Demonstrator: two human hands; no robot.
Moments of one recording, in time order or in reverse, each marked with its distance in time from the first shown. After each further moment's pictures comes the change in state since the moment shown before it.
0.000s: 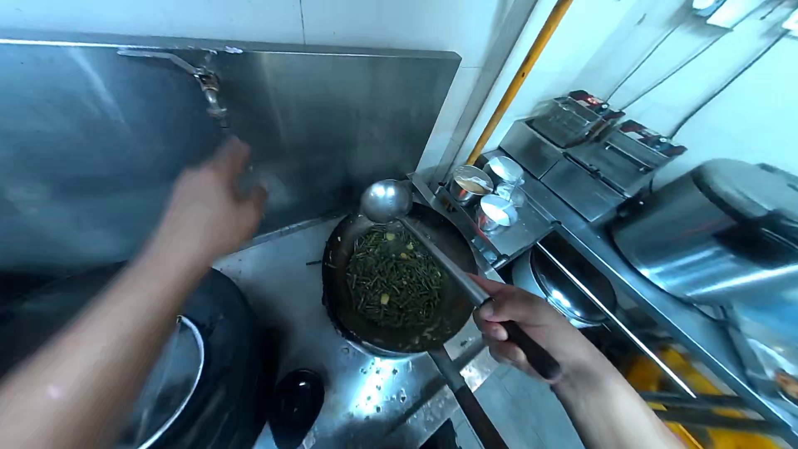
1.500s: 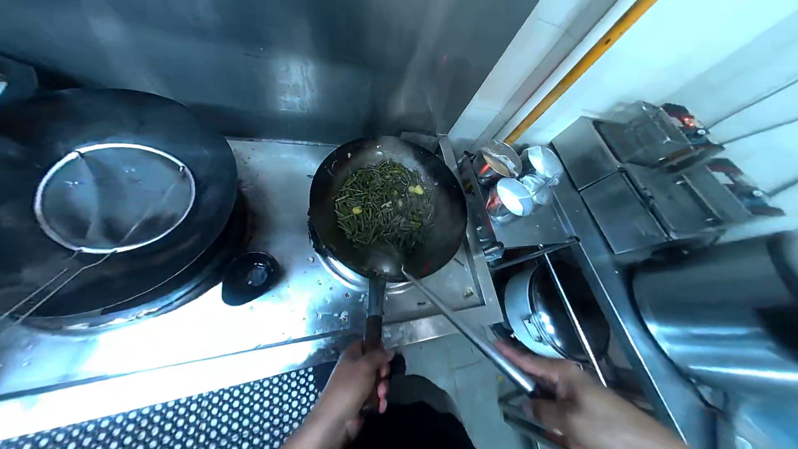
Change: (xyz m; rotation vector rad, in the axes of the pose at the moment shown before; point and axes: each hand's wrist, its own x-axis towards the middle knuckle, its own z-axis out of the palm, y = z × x) left_hand -0.334 0.212 0.259 -1.485 -0.403 -1.294; right_hand -0.128 0.013 -0.177 -1.236 -0.138 0.336
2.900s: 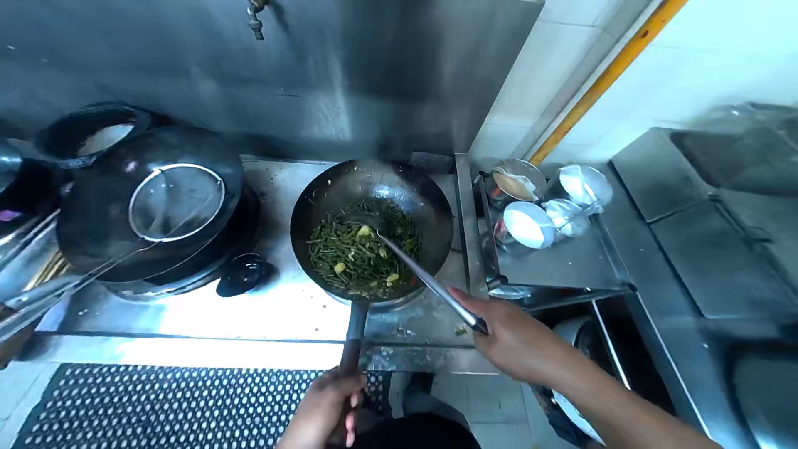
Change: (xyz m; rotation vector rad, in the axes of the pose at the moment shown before) left_hand 0.012 -0.046 0.111 -0.107 0.263 0.127; right_hand 0.110 0.014 -0.135 -0.503 -0.021 -0.199
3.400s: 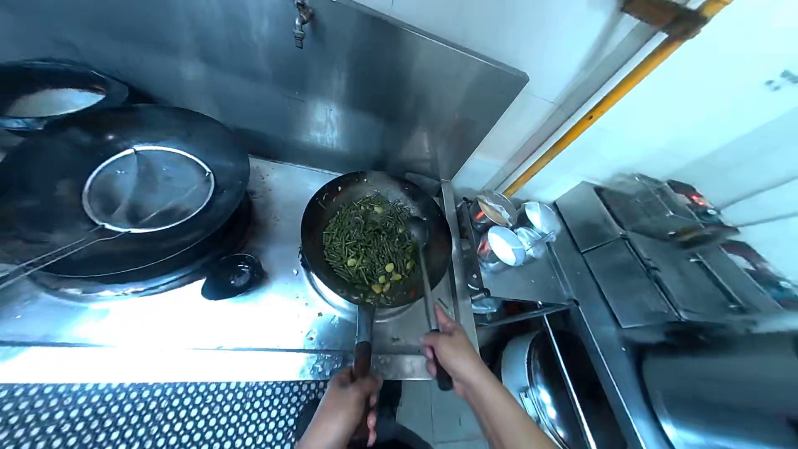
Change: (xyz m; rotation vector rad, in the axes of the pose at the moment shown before) left_hand 0.015 0.001 -0.033 0.010 -0.155 0.008; right_hand 0.053 -0.074 0.114 1.074 0.265 0.249
